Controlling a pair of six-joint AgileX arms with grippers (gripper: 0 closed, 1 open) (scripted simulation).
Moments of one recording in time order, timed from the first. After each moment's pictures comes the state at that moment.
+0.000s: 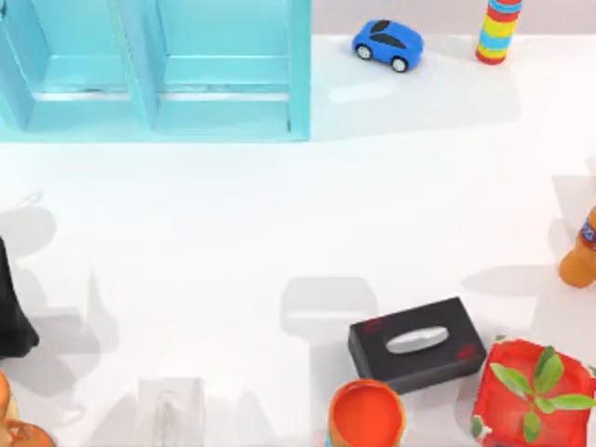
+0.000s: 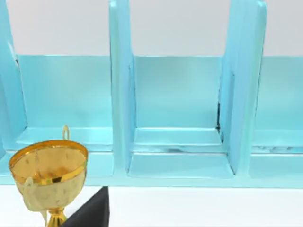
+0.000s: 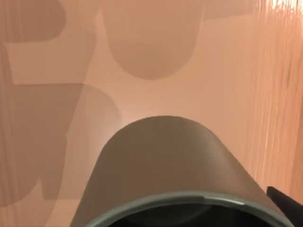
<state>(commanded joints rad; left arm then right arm) 0.00 0.00 0.00 0.00 0.00 0.00 -0.51 1.82 1.46 -1.12 0.00 -0.49</state>
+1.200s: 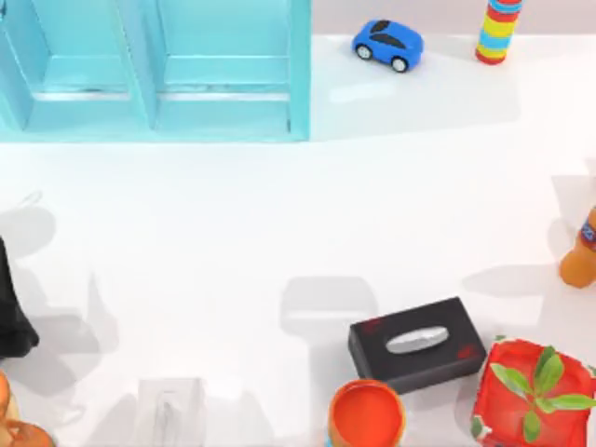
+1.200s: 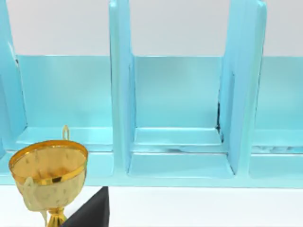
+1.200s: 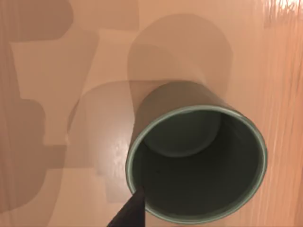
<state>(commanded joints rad) 0.00 0.00 0.00 0.00 0.00 0.00 -0.50 1.82 1.42 -1.08 0.00 -0.49</state>
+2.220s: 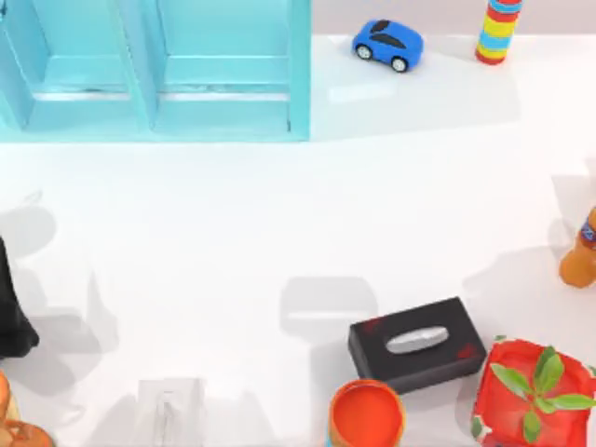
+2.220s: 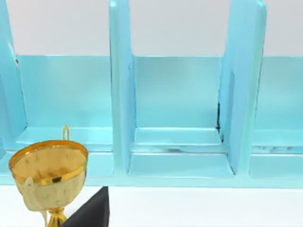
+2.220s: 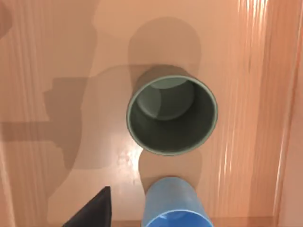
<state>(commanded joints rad) 0.00 0.00 0.00 0.00 0.00 0.00 -0.51 1.84 1.76 -1.40 0.00 -0.49</state>
